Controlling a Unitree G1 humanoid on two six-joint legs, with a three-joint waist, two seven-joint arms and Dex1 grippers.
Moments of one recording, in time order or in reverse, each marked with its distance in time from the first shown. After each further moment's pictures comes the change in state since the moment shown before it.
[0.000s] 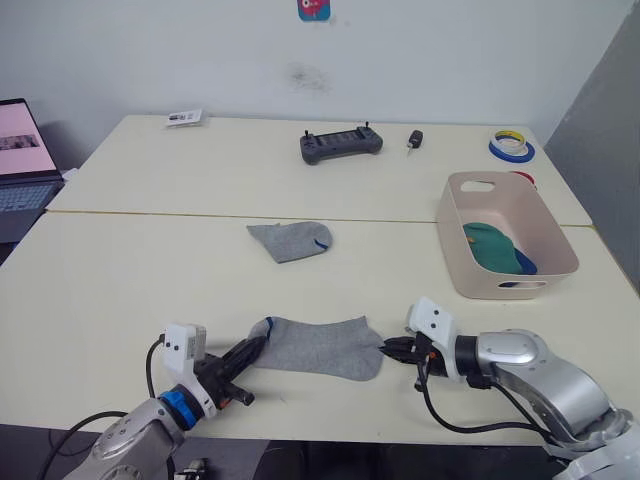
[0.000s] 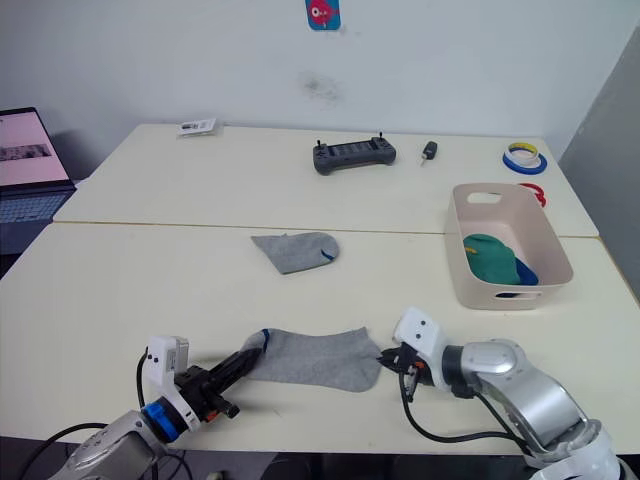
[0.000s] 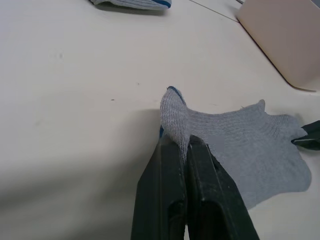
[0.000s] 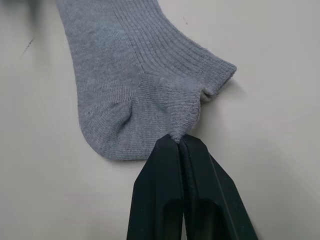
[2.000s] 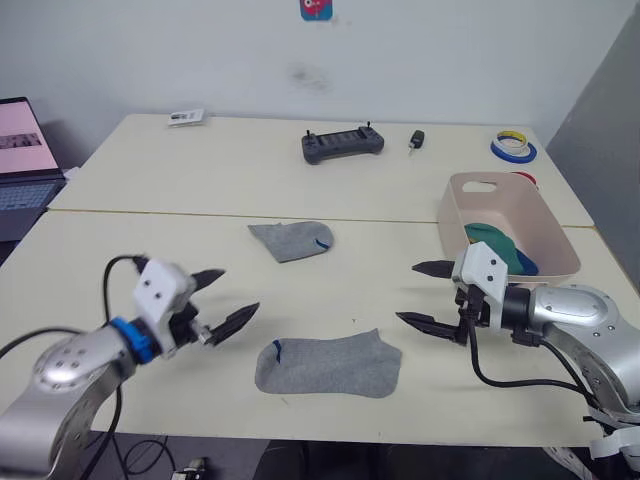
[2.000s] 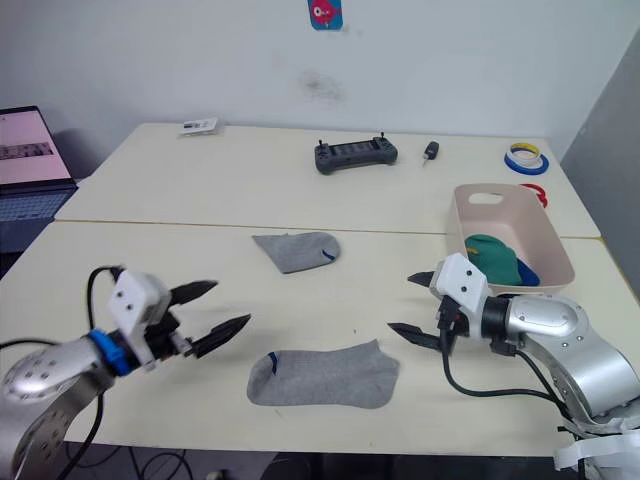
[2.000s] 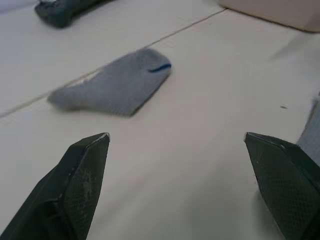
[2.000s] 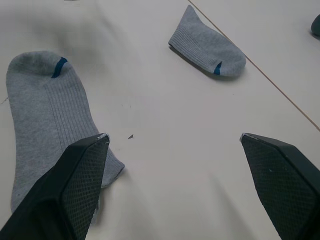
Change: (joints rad) left arm -0.325 0.407 -0.033 0.118 0.255 -0.223 -0.167; right arm -0.092 -0.081 -0.245 -0.027 0.111 -0.127 0.043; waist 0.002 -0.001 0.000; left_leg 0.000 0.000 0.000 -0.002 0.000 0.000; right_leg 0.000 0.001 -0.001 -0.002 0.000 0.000
